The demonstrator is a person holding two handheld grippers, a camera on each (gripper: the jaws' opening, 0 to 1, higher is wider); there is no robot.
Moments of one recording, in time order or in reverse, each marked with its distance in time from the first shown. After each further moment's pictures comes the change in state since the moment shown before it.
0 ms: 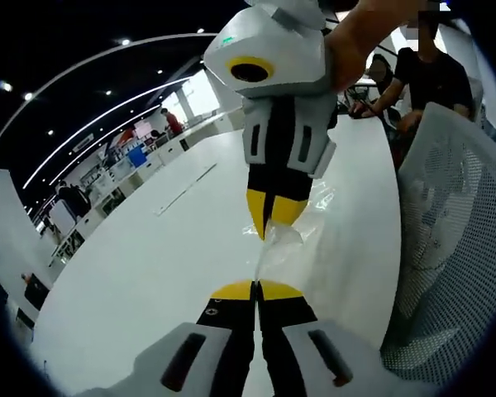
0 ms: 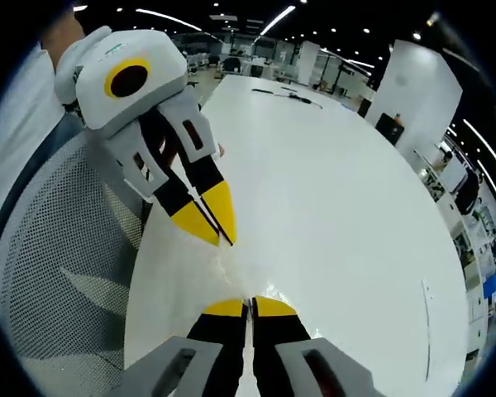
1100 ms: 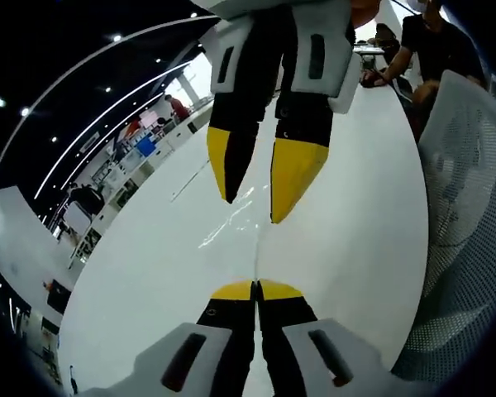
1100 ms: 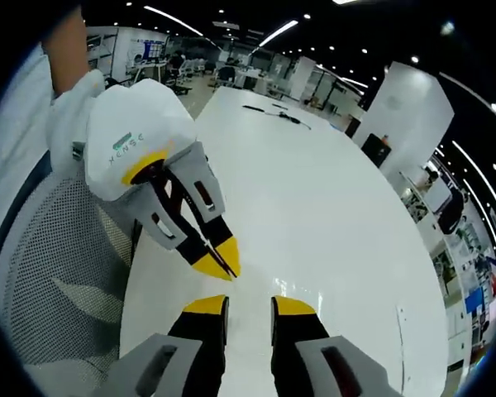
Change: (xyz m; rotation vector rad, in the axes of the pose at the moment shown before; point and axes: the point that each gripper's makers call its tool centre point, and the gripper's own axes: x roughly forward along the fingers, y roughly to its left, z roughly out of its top) left arm 0.017 0.012 -0.017 0.083 0.132 0.072; right arm -0.011 0.003 0.035 -0.072 -0.041 -0.050
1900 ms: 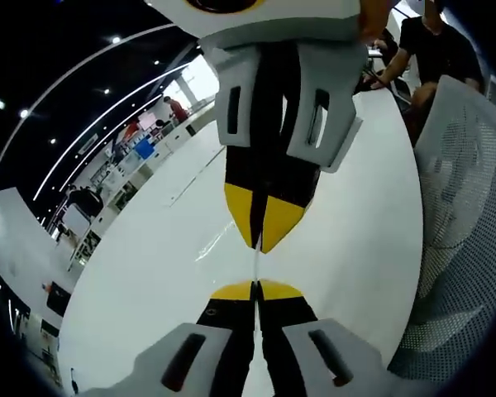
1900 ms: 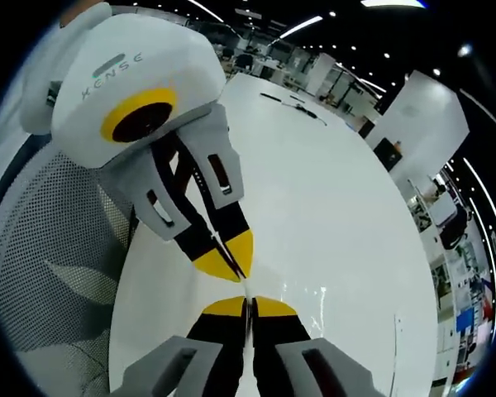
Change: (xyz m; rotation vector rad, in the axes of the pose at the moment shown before) left arm -0.006 0.000 0.007 0.000 -0.013 -0.008; right arm 0.007 0.004 -0.001 -0.062 0.052 -0.007
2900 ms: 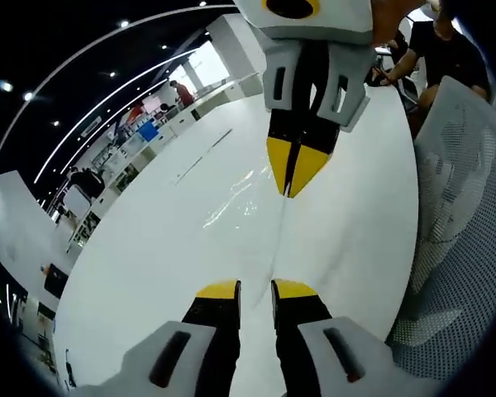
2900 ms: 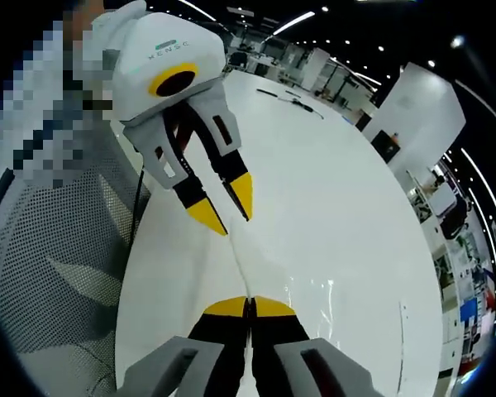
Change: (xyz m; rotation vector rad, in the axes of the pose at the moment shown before) left arm -0.020 0.005 -0.038 -0.039 0.083 0.001; right arm -0.007 0.009 -0.017 0.034 0.011 0.002
